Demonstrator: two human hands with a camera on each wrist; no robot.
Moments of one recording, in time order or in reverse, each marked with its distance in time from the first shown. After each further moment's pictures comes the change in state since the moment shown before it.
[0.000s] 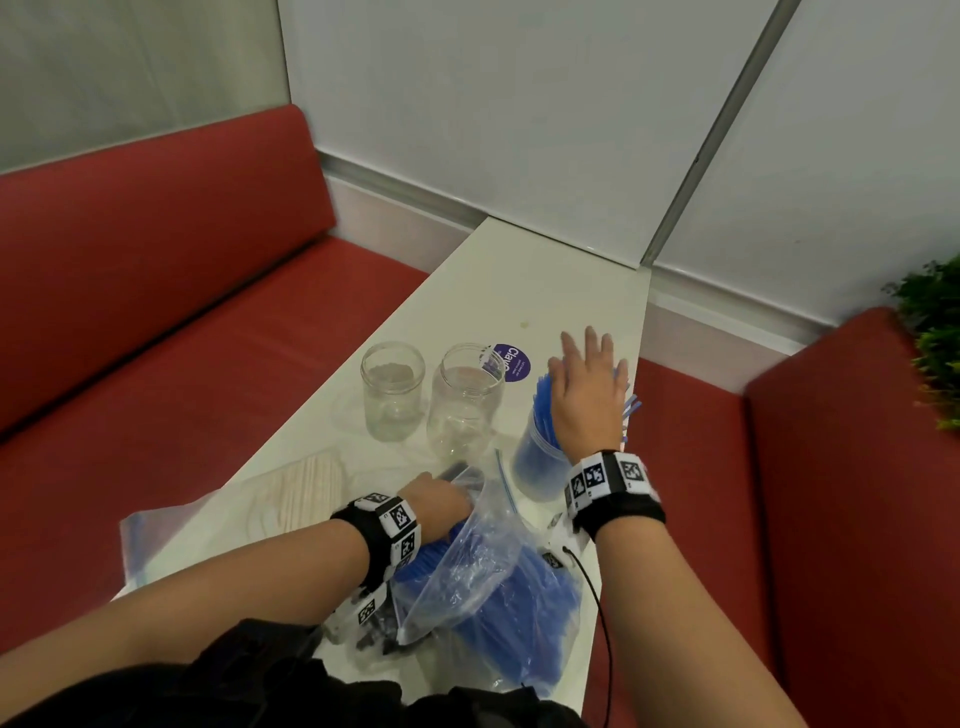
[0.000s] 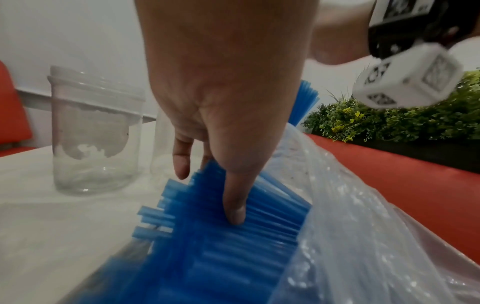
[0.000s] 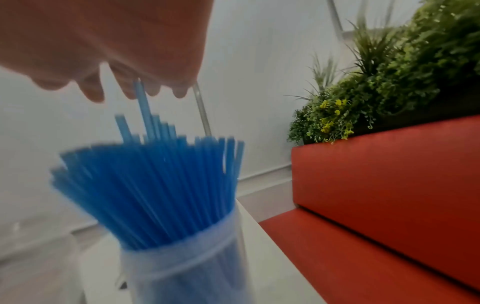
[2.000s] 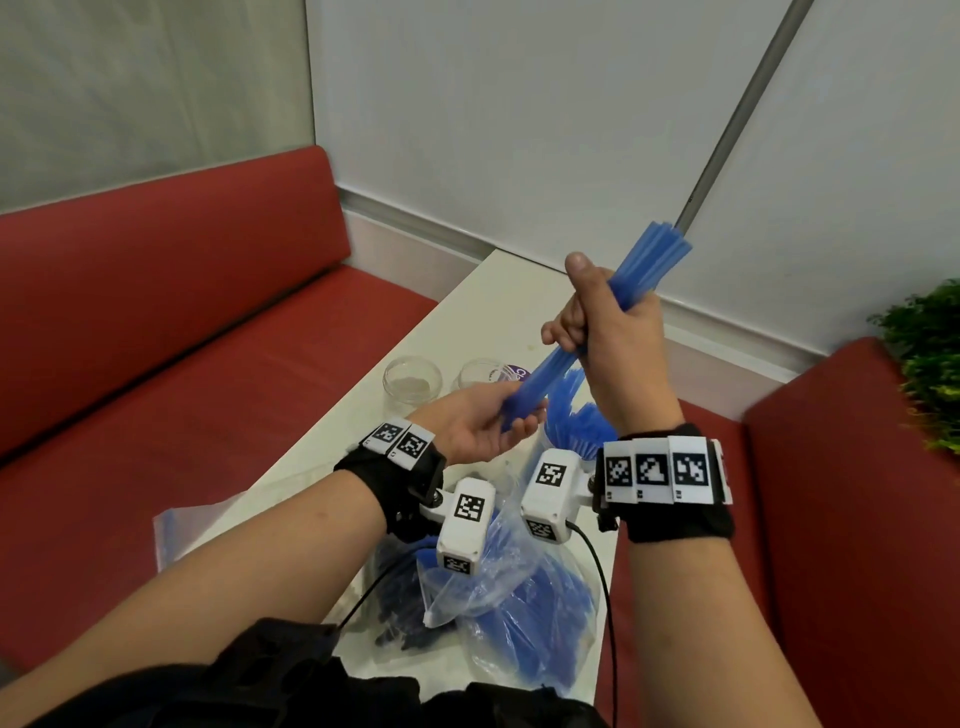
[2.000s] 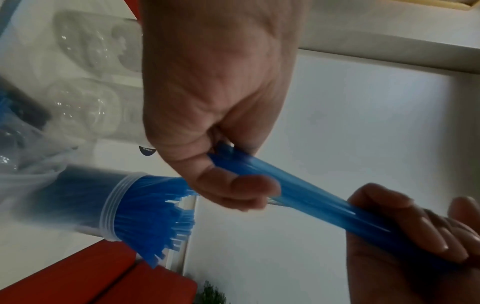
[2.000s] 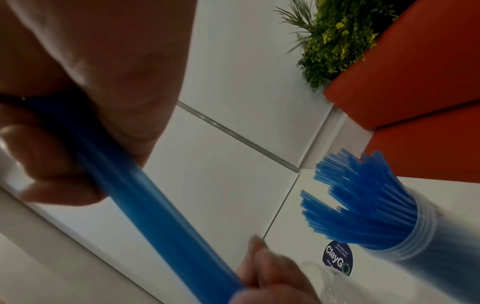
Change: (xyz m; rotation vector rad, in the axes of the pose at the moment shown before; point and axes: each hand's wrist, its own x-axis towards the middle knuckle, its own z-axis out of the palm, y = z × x) left_hand -0.049 -0.006 -0.124 -2.388 -0.059 -0.087; right_hand -0.027 -0.121 -0.142 1.358 -0.033 -0.040
